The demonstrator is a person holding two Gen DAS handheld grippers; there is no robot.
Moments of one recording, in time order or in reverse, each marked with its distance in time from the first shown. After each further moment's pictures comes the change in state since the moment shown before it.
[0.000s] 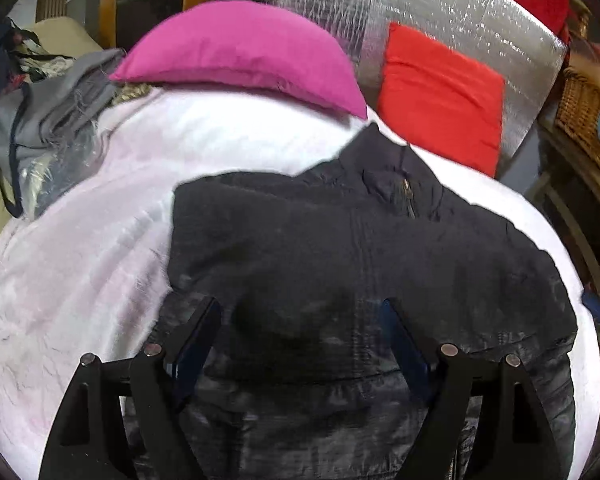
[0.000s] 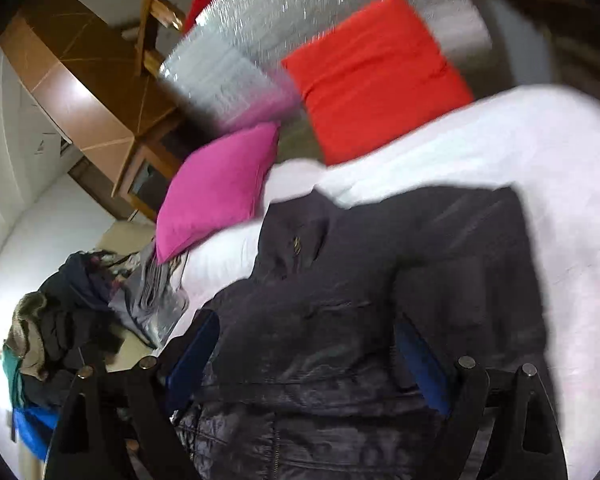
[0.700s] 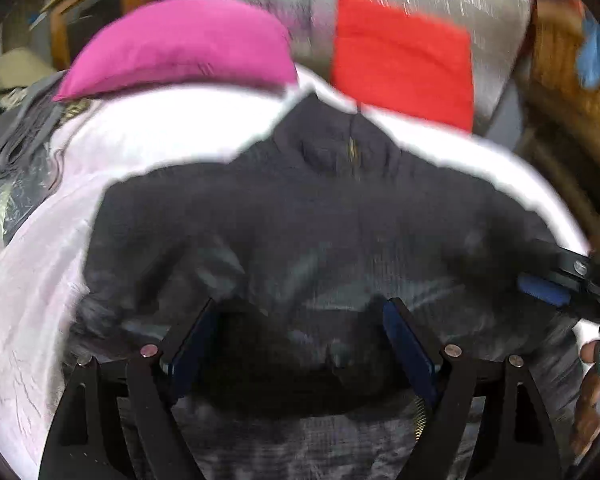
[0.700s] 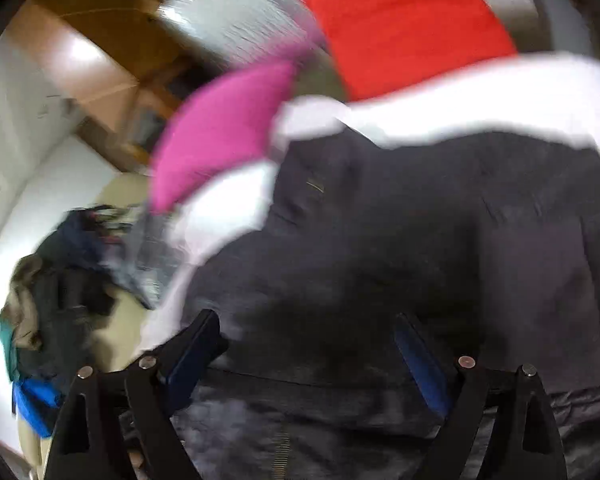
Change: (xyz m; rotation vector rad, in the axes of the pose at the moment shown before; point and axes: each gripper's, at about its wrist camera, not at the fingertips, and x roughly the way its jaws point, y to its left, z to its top) left arm 0.036 -0.069 -0.023 0.171 0.060 0.020; right arm 0.084 -0.013 -0.020 0.006 0.164 -0.066
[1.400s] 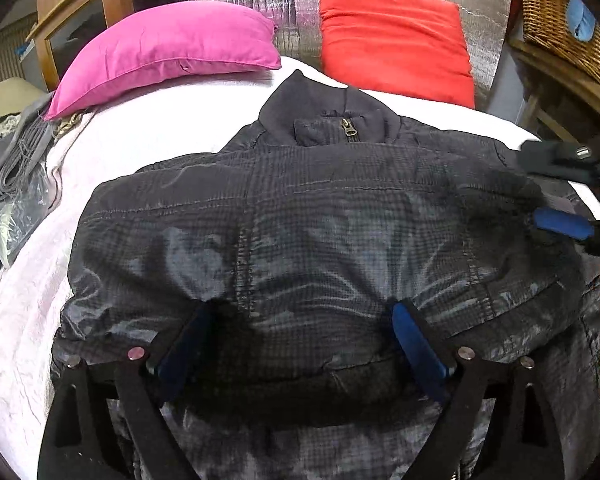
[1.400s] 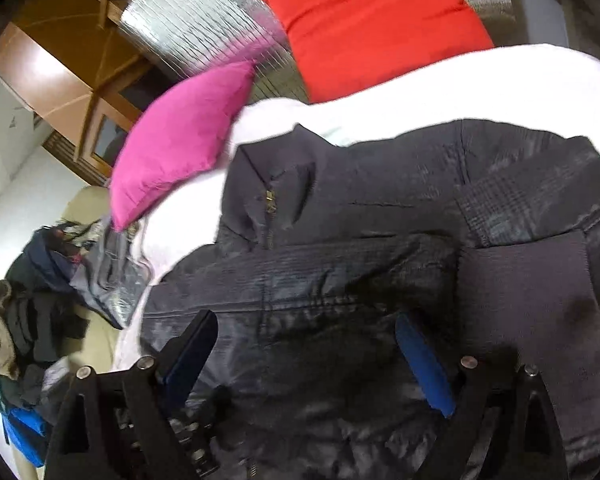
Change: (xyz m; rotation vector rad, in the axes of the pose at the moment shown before) left arm 0.013 -0.012 -0.006 0.066 -0.035 0.047; right arm -0.006 0.016 0.023 -0.012 -0.063 -0.017
